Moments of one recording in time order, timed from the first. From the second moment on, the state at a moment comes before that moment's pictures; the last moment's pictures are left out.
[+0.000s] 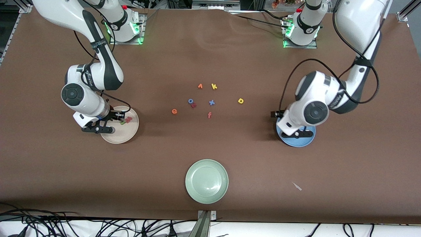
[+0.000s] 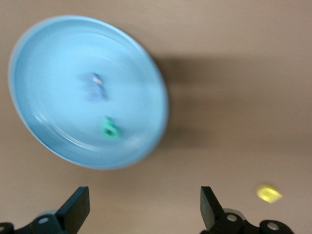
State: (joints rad) left arm -0.03 0.49 -0.38 -1.71 0.11 1.85 -0.50; right arm 0.31 0.38 -0.16 -2.03 0.01 2.33 0.19
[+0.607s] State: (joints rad) left arm -0.09 0.52 -0.58 -1.93 0.16 2.19 -0.49; right arm 0.34 0.42 0.09 -2.03 0.01 2.42 0.76
